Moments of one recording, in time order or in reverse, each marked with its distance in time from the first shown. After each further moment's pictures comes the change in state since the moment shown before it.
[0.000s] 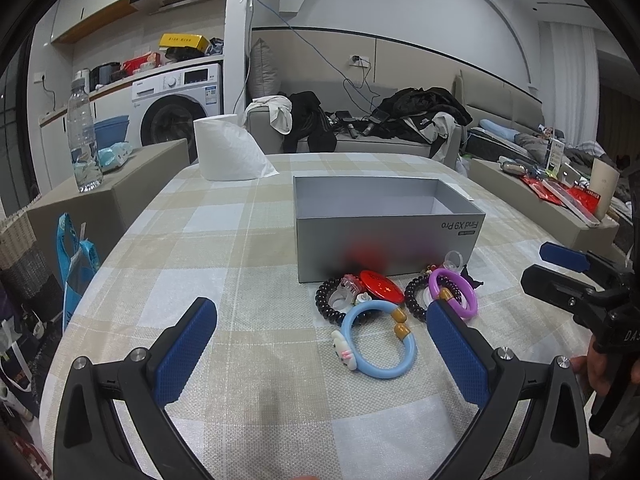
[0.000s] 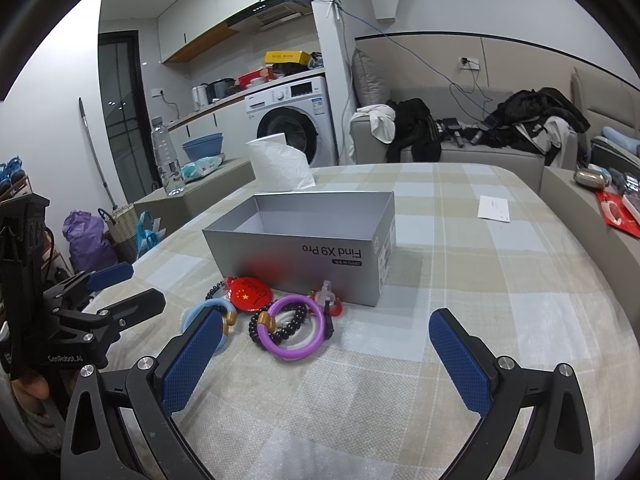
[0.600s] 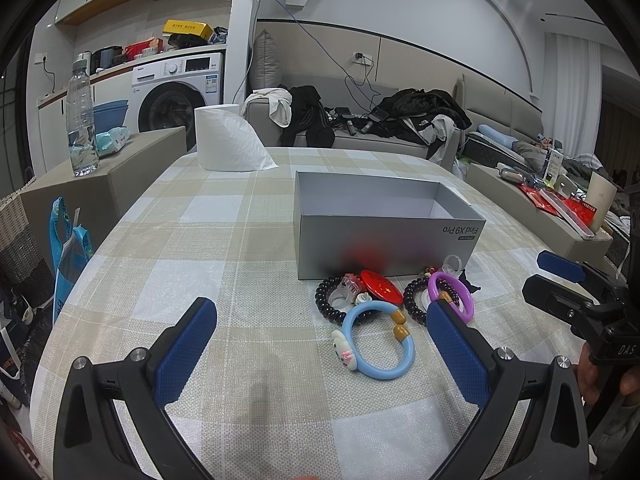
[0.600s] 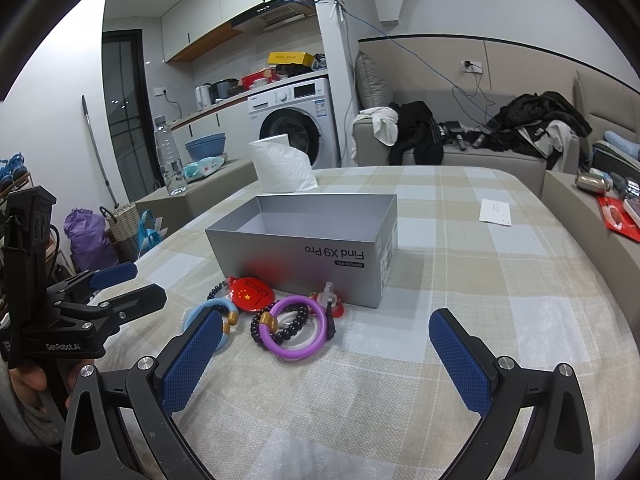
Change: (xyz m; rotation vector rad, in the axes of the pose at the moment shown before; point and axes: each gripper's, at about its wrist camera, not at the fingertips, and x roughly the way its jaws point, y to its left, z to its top) left arm 0.004 0.009 0.005 -0.062 0.022 -0.044; right arm -0.003 -0.002 0.001 -0.005 -0.008 0.005
